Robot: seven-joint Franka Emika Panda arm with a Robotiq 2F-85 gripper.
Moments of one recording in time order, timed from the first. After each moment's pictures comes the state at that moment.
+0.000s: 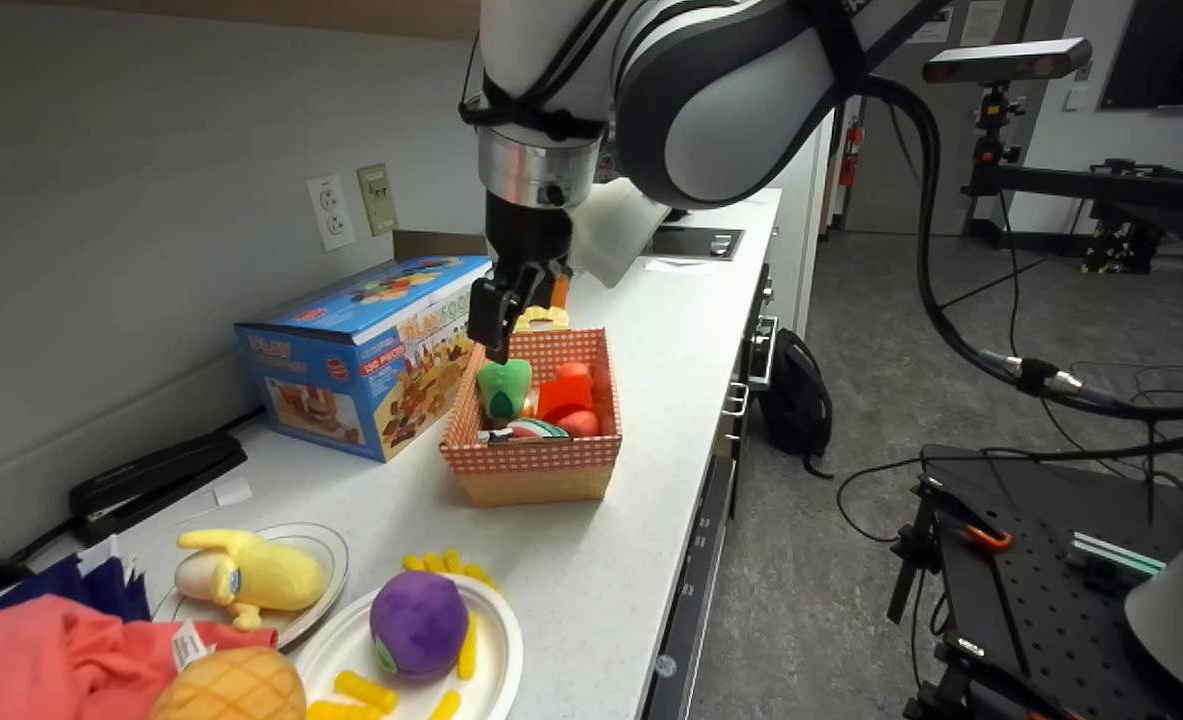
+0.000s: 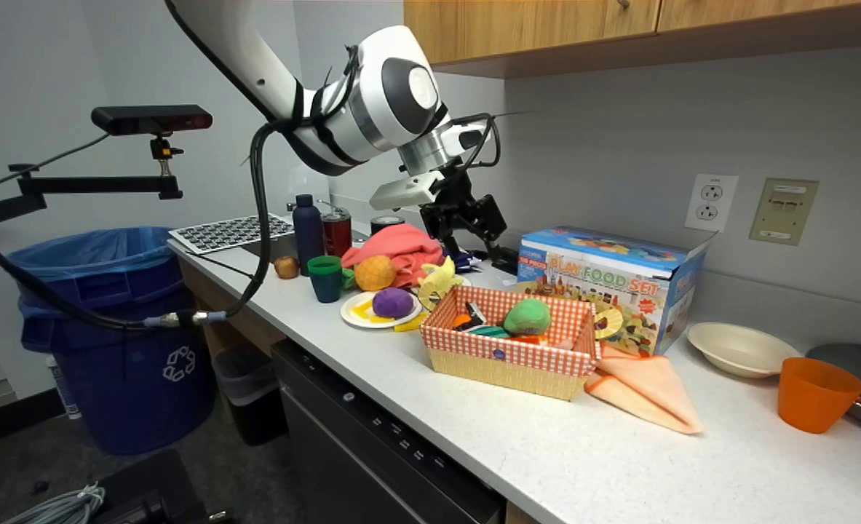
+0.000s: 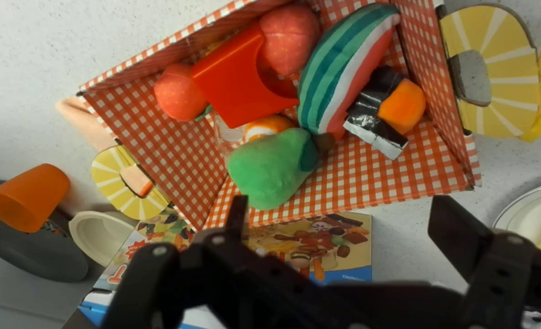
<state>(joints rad) 0.07 0.14 0.06 -2.08 -0.49 2.49 0.48</state>
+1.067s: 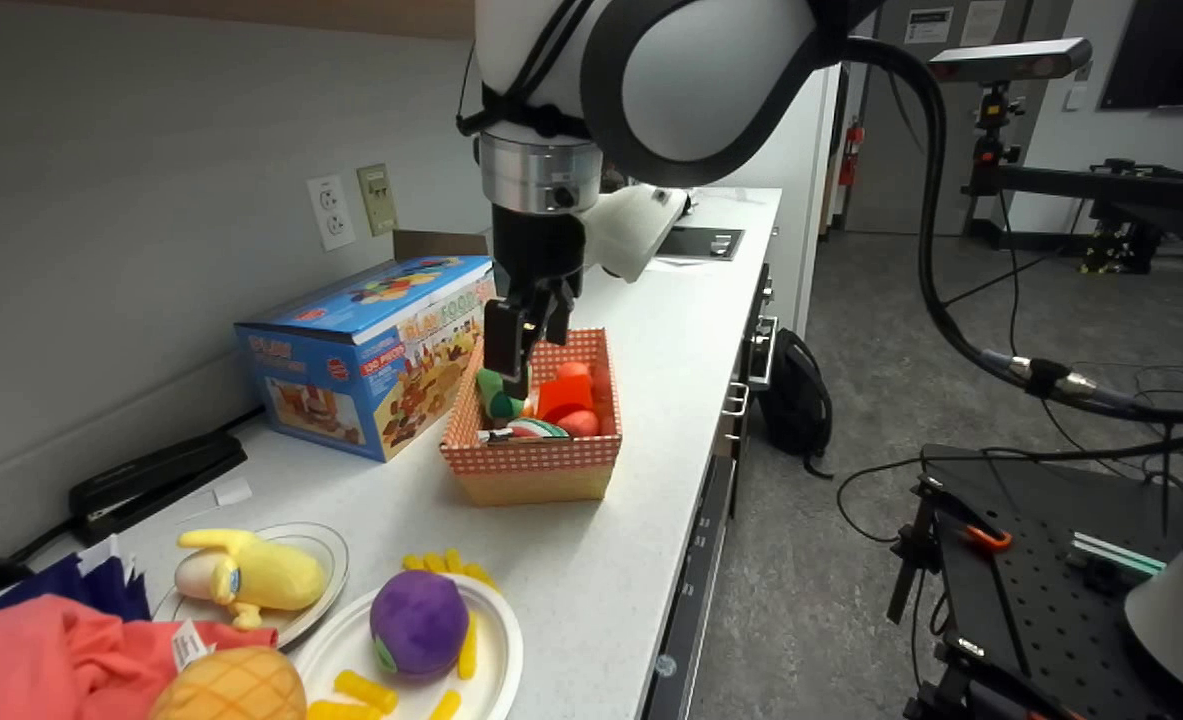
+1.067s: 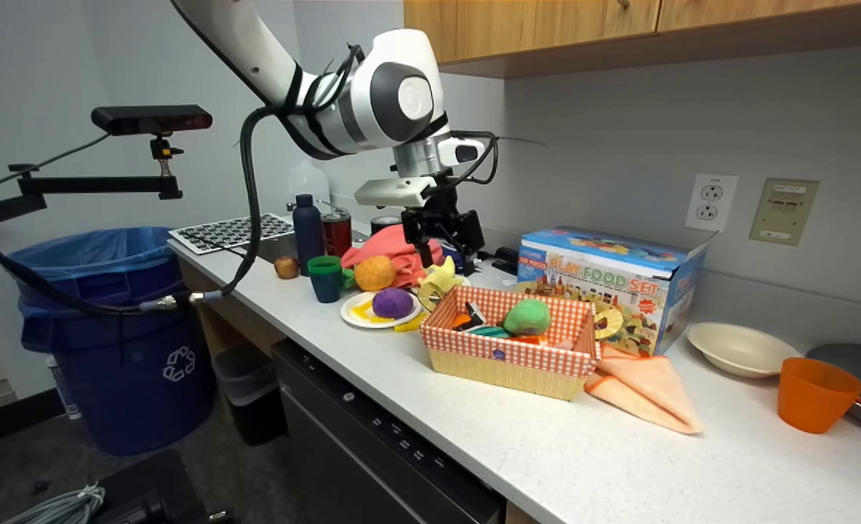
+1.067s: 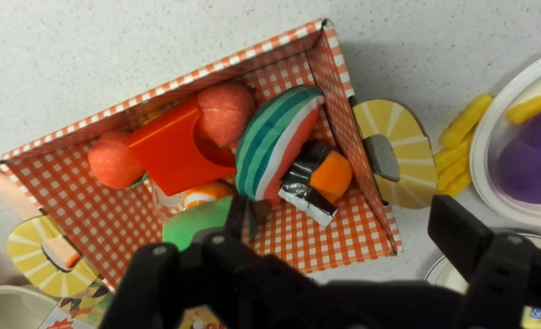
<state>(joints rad) 0.08 0.14 0.08 -2.08 -0.22 2.38 0.25</state>
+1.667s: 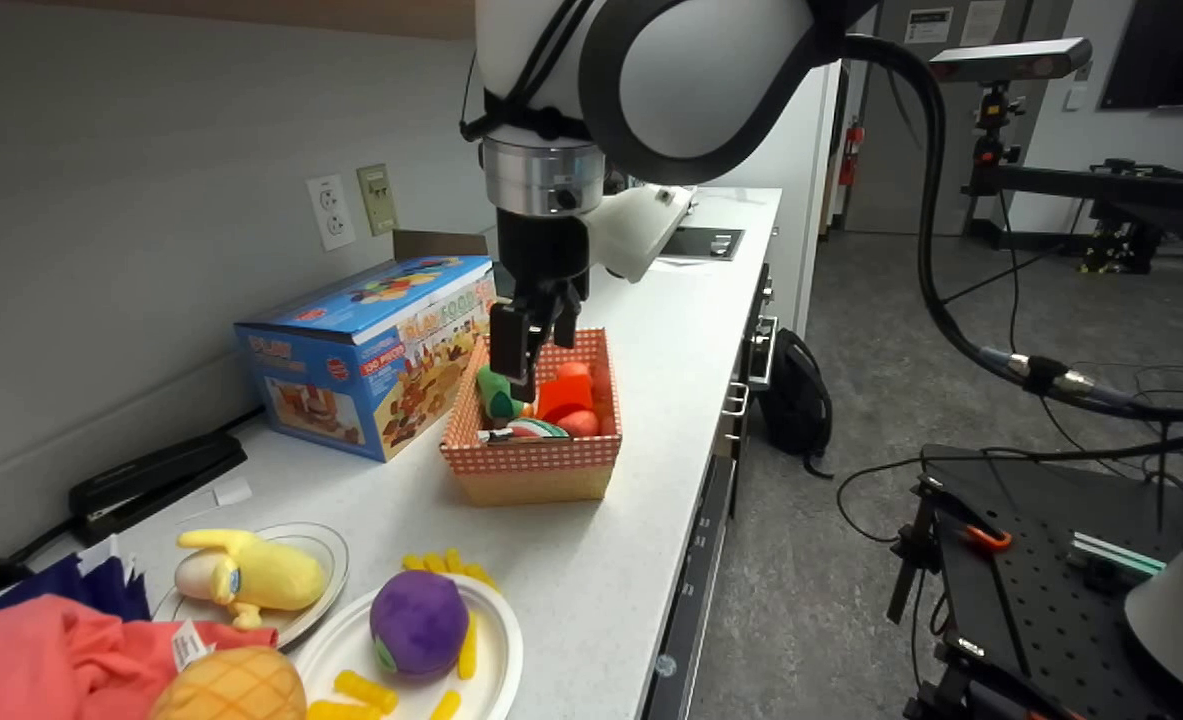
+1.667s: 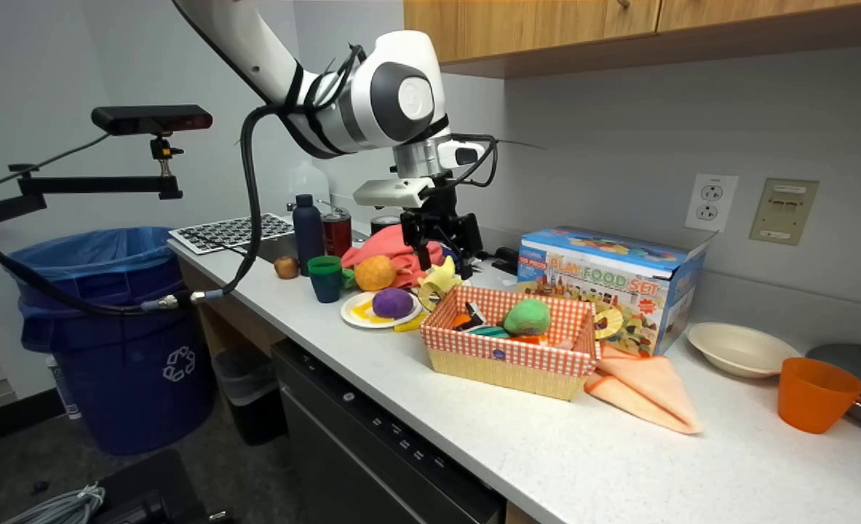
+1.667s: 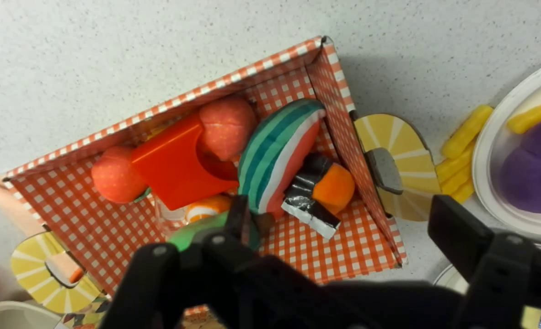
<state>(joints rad) 0.08 0.14 0.08 -2.08 -0.21 2.36 0.26</state>
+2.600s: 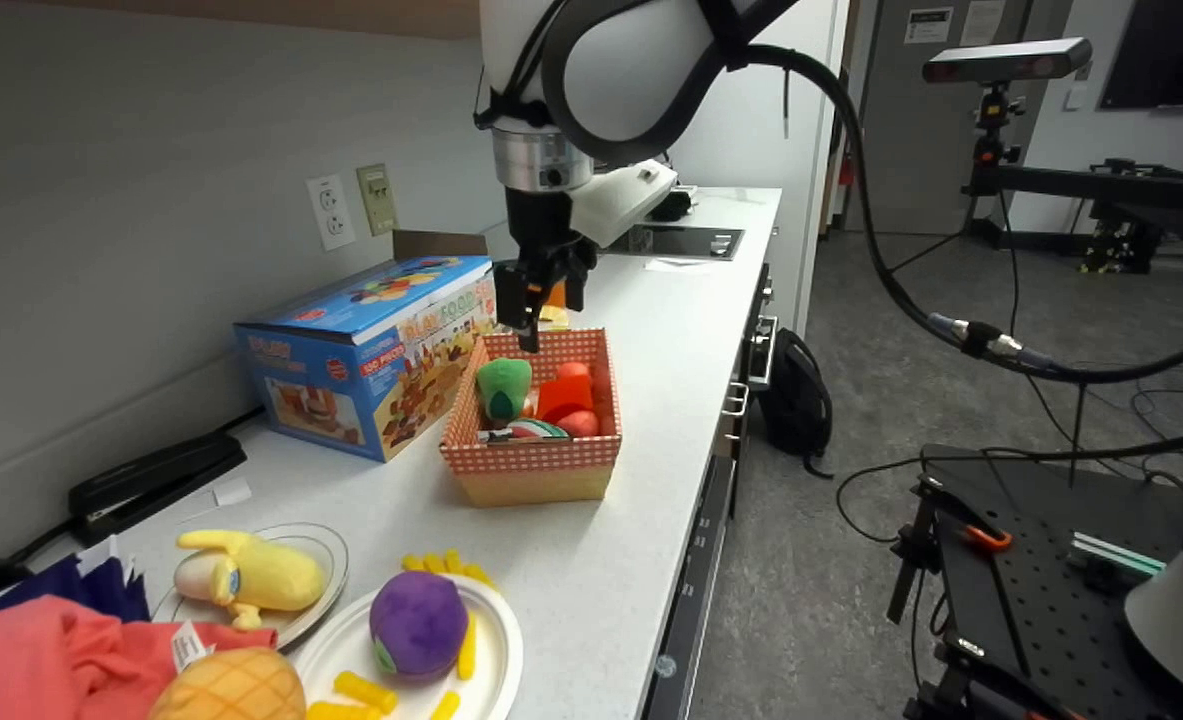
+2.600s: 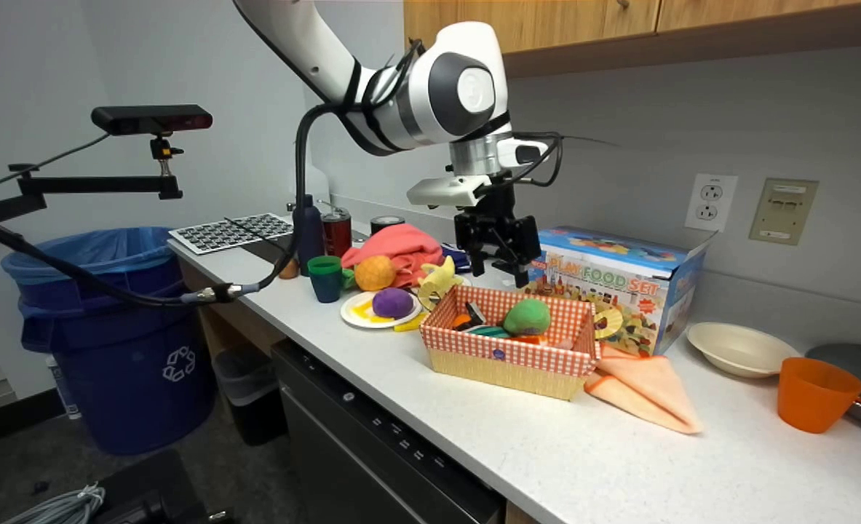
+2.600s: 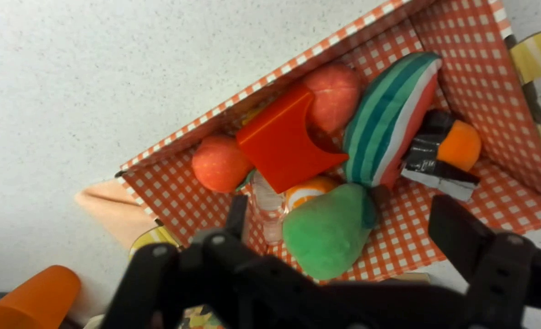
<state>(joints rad) 0.05 0.24 -0.02 -1.93 -0.21 2.28 0.26</state>
